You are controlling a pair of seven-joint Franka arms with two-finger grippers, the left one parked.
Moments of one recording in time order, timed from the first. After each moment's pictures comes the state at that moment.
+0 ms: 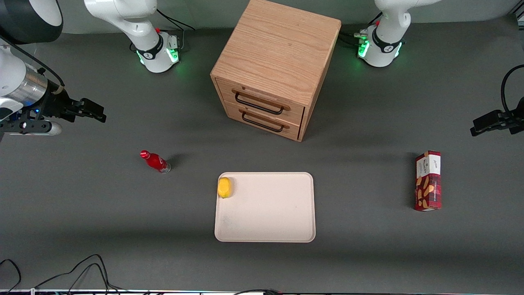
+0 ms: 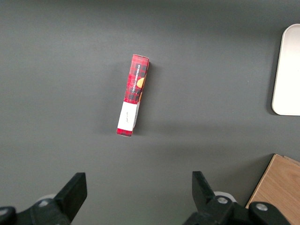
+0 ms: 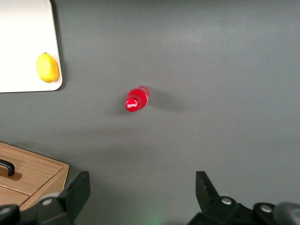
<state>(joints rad) 0.01 -0.06 0.05 -1.76 0.04 1.62 0.12</state>
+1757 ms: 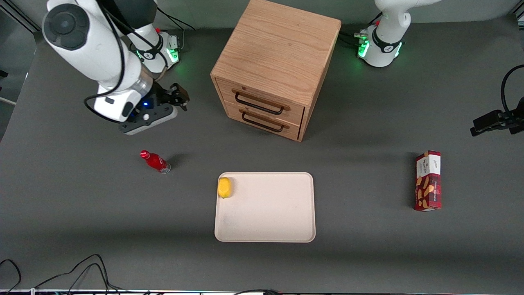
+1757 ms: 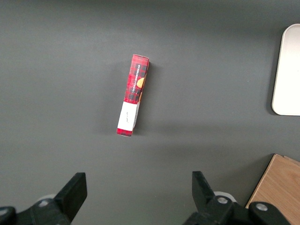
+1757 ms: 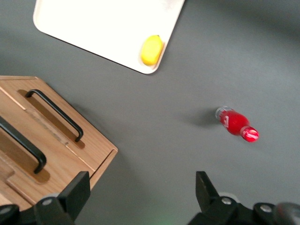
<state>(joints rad) 0.06 0.13 0.43 -1.57 0.03 1.63 0.11</state>
